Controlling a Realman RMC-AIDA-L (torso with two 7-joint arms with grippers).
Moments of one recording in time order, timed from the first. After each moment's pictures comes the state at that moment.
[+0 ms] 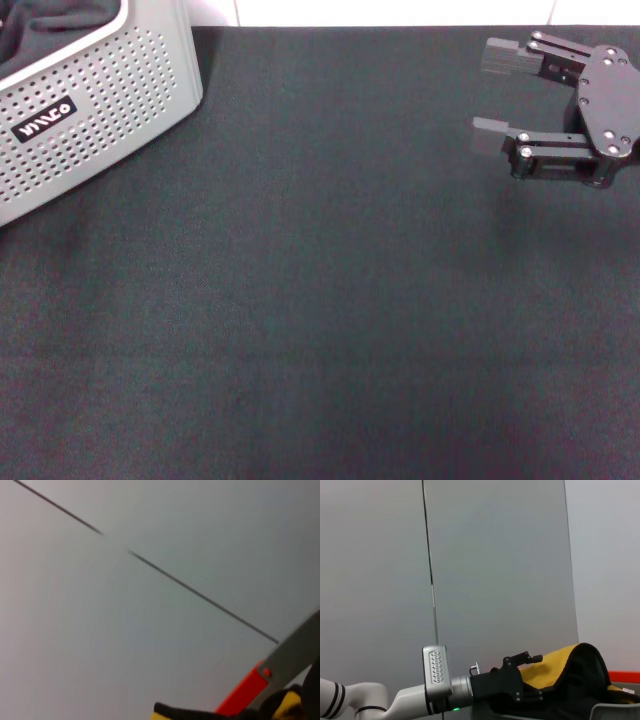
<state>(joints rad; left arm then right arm) -0.23 -2.11 0.91 0.78 0.86 0.96 0.16 0.44 2.02 -1.10 -0.93 -1.36 -1.65 1.41</state>
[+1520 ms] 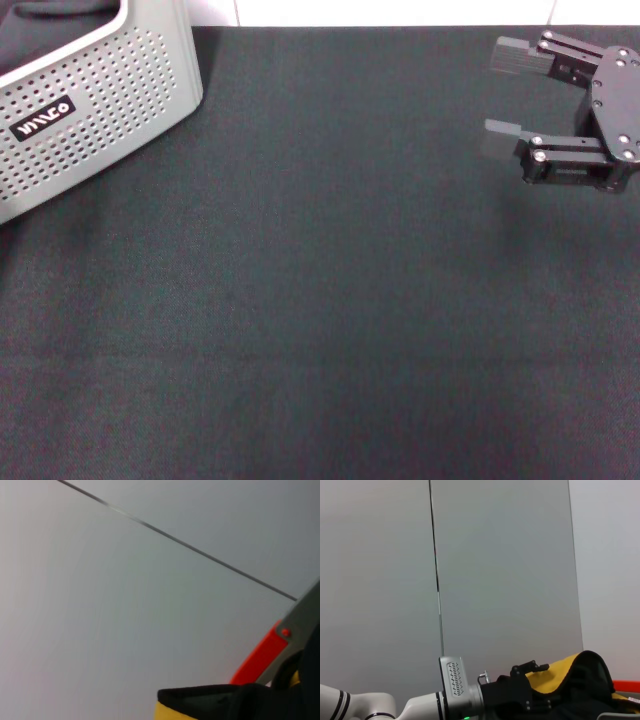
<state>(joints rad) -0.19 -2.11 1.12 0.84 0.53 0.78 0.42 0.43 2.02 -1.09 -0.93 -1.34 -1.68 1.39</state>
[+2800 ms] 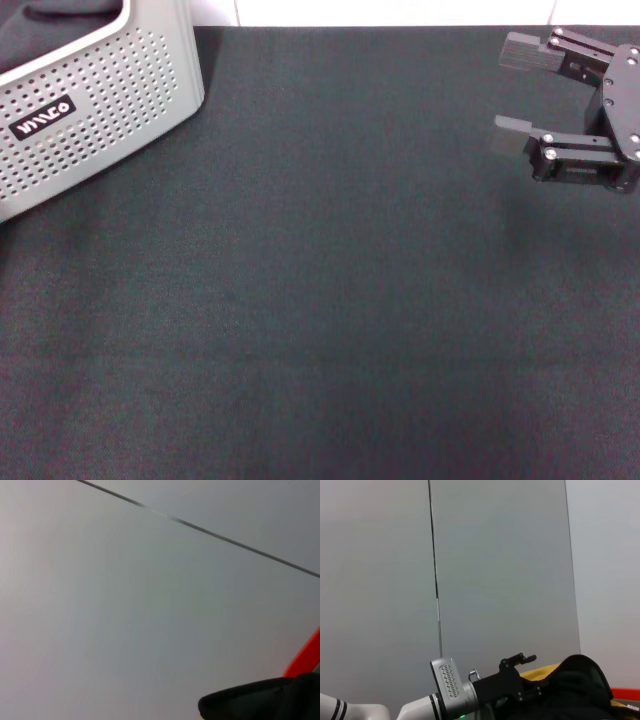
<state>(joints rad) -0.17 -2.10 1.16 0.83 0.32 0.85 0.63 0.42 2.02 -1.09 -0.93 -1.32 -1.69 1.38</state>
